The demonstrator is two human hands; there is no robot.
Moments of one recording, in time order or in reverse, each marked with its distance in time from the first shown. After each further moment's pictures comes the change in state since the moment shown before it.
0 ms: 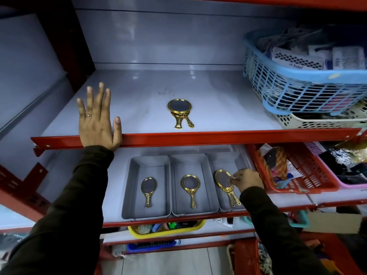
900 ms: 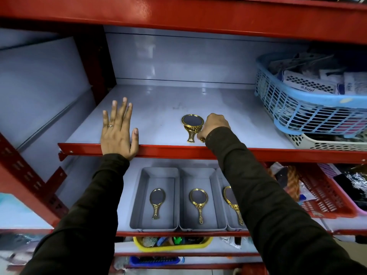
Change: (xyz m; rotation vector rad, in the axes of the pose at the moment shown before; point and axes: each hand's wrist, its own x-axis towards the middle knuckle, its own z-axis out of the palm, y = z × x) left_hand 0.001 -0.002 -0.003 -0.012 -0.070 -0.009; right_hand 0.020 -0.242 -0.065 -0.095 0.117 -0.362
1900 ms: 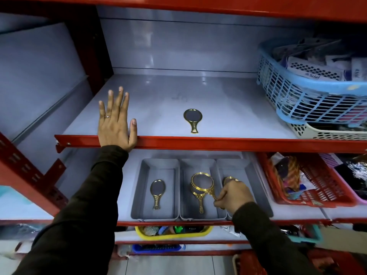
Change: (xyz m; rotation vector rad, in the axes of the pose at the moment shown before) left_hand -0.001 0.000 0.002 0.017 -0.006 -0.013; right_hand -0.157 0.127 0.068 0.009 -0.356 0.150
